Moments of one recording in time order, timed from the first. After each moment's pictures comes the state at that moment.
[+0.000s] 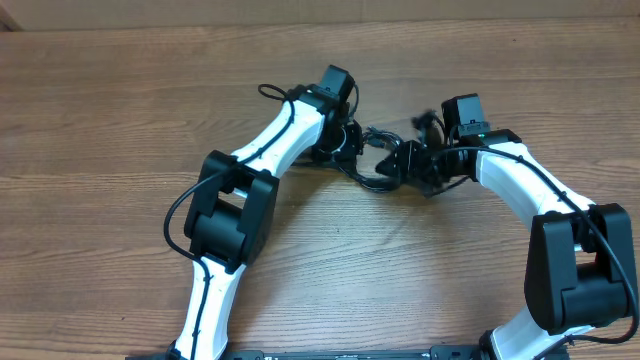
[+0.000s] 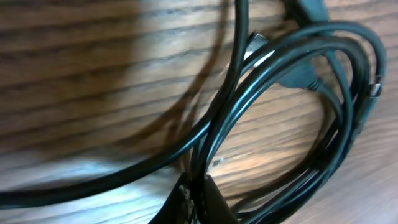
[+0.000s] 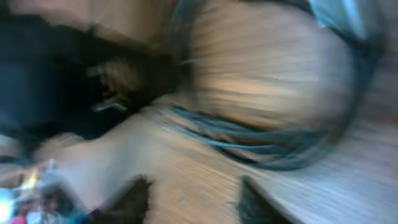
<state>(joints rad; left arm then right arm) -0.48 2.30 1.80 -0.84 0.37 -0.57 0.15 1.79 1.11 -0.51 -0.73 0.34</state>
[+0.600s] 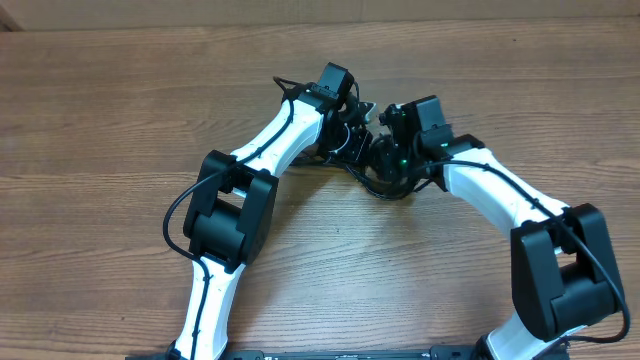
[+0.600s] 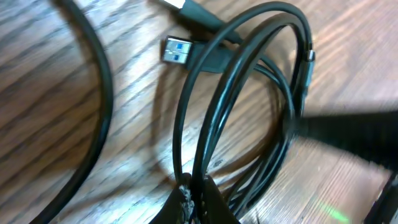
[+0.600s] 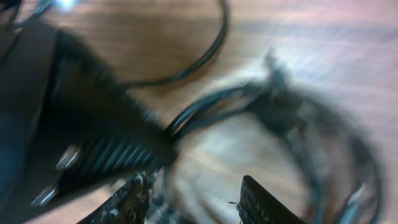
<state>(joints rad) -0.48 2.30 1.80 -0.82 0.56 -0.07 0.33 1.79 1.11 -0.38 -0.16 0.08</state>
